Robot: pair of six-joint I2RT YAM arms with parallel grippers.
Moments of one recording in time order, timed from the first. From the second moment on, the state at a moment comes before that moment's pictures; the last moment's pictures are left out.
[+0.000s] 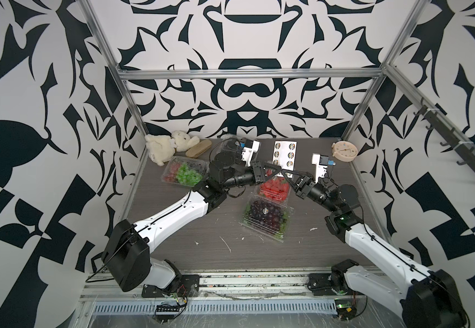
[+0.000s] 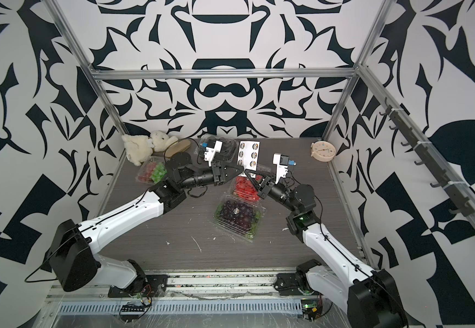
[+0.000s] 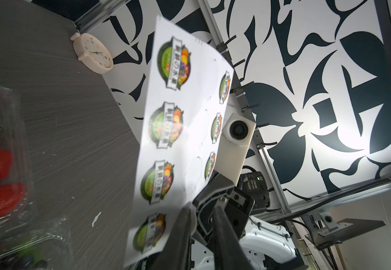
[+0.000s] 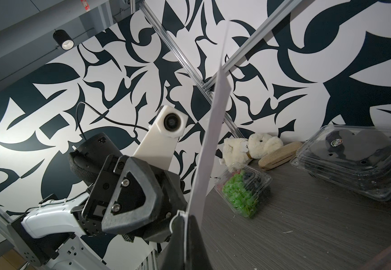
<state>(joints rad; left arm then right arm) -0.77 1.43 1.11 0.34 0.62 -1.09 0.36 1.00 0.53 0.78 -0.63 0.89</state>
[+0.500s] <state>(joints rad) -0.77 1.43 1.12 0.30 0.60 -1.06 0.36 1.00 0.53 0.78 -0.63 0.89</state>
